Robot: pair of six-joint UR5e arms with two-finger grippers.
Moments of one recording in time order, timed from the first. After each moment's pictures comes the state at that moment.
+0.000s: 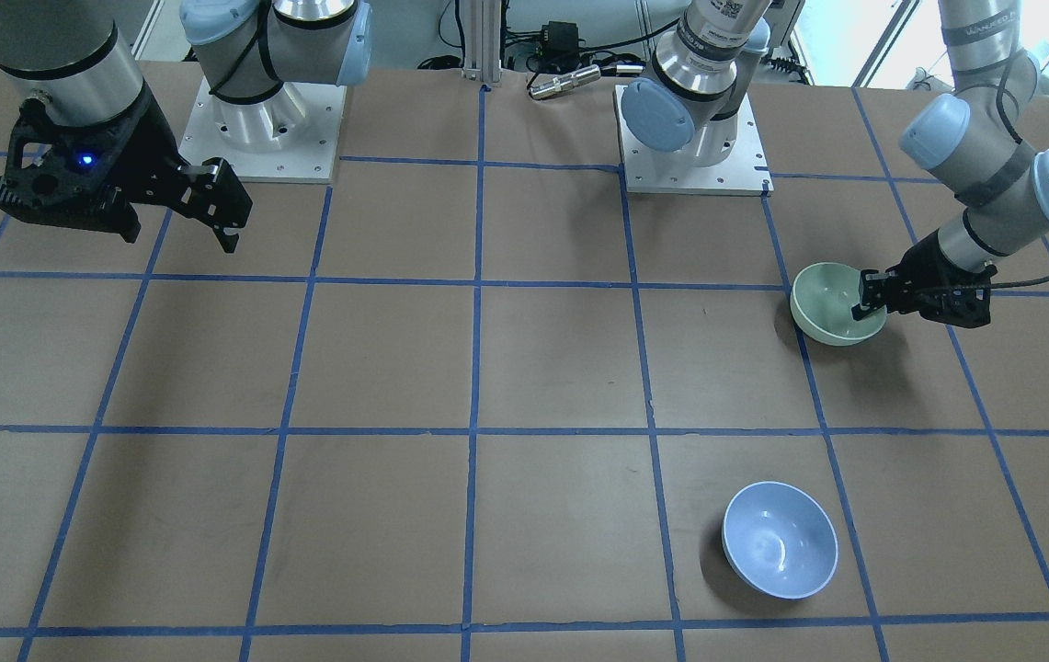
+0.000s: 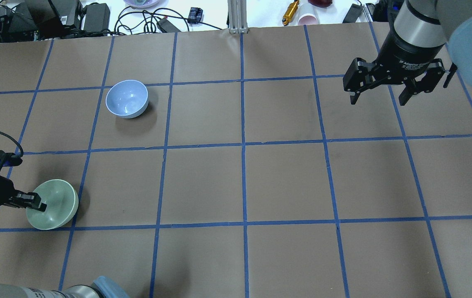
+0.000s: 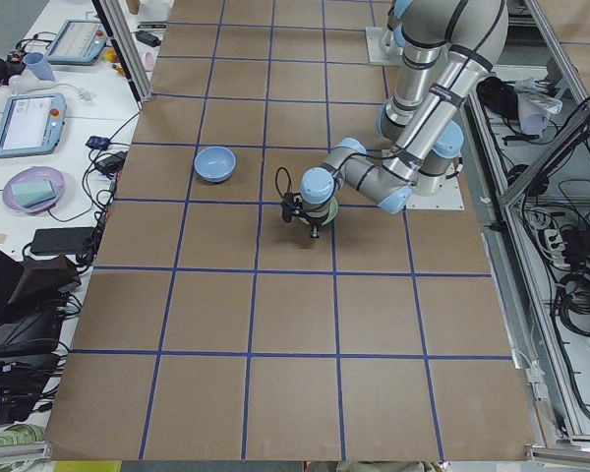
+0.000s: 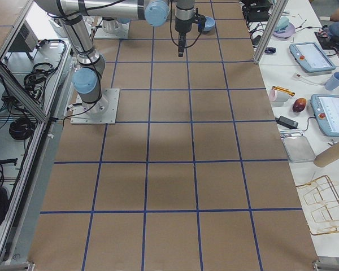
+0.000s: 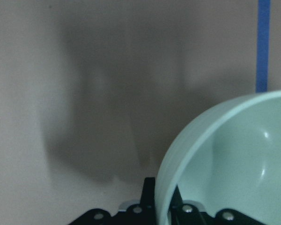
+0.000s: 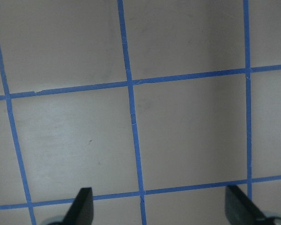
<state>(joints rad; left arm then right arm) -0.71 -1.75 -2.20 -0.94 1.50 0.95 1.52 -1.59 1.63 -1.60 -1.59 0.04</state>
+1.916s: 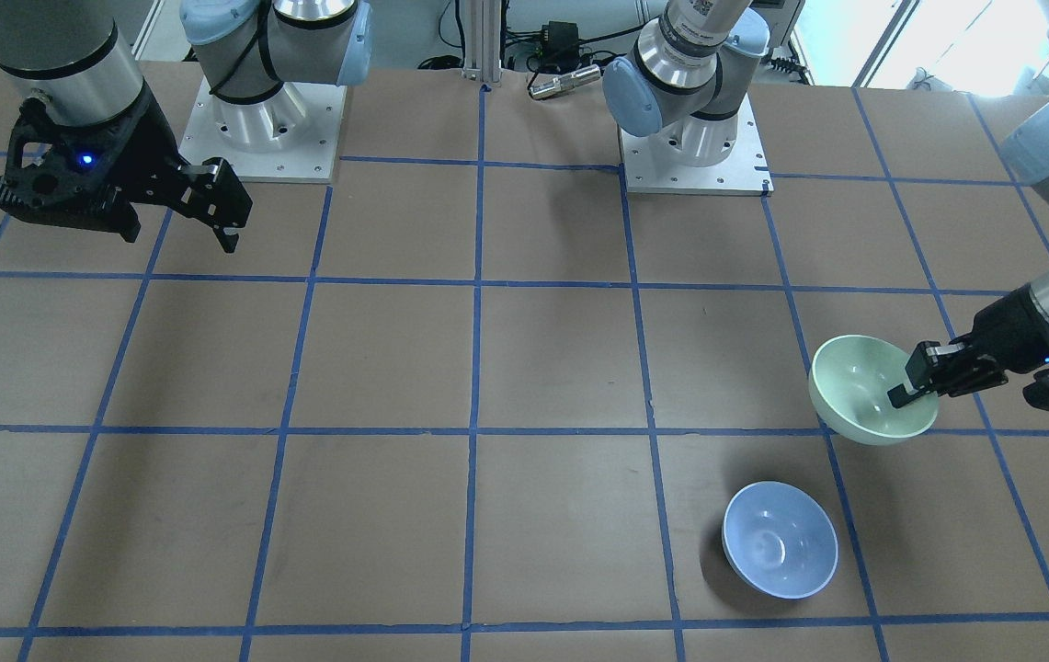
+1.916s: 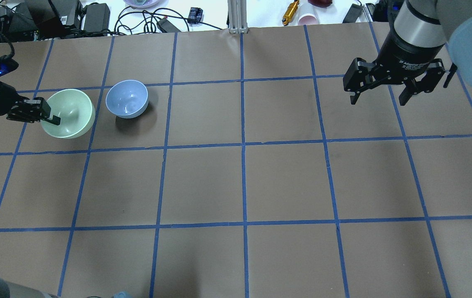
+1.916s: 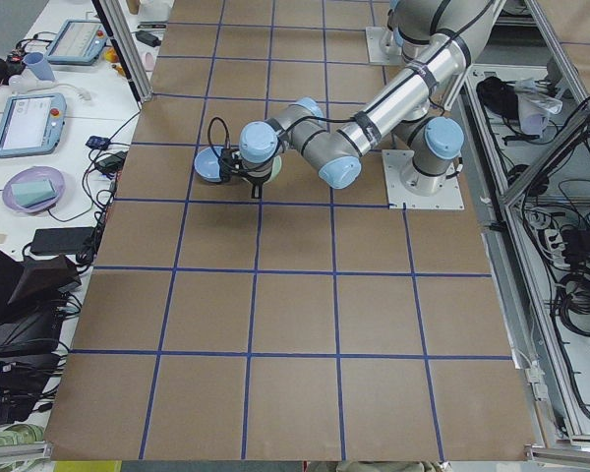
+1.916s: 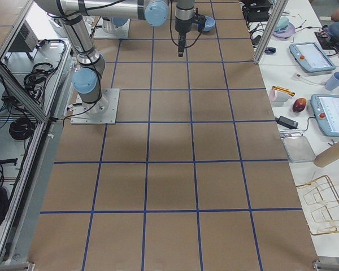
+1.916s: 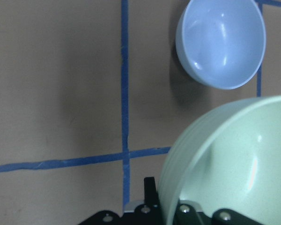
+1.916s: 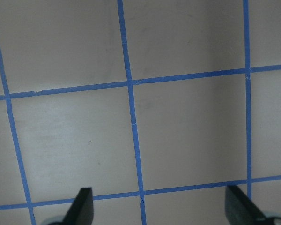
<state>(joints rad) -1.00 -1.86 -1.70 -1.29 1.20 0.57 1.52 -1.59 1.63 -1.60 -1.59 0.04</state>
